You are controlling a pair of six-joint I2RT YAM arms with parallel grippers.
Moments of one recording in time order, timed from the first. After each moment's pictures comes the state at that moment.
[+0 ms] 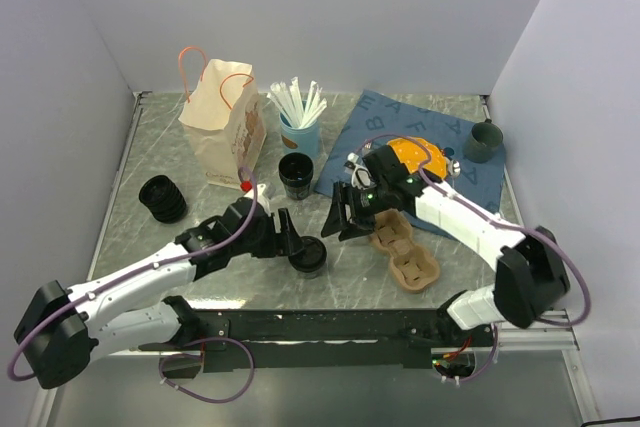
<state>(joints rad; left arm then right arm) -0.81 1.01 0.58 -0.26 0.04 -0.83 0.58 1.42 1.02 -0.62 -0.65 0.60</state>
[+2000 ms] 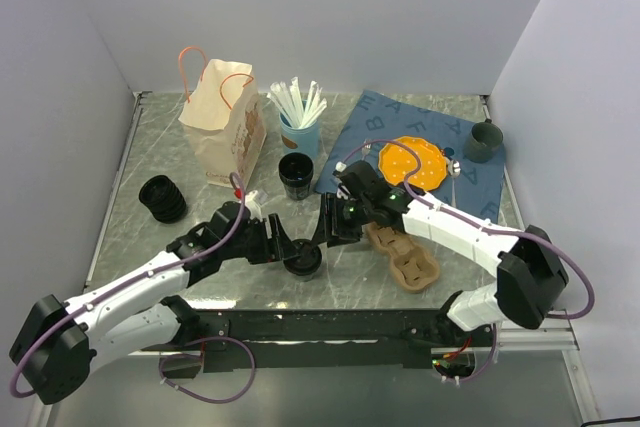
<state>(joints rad) -0.72 0.95 0.48 -0.20 0.23 -0.84 0.77 1.41 0.99 -0.53 -0.35 0.78</state>
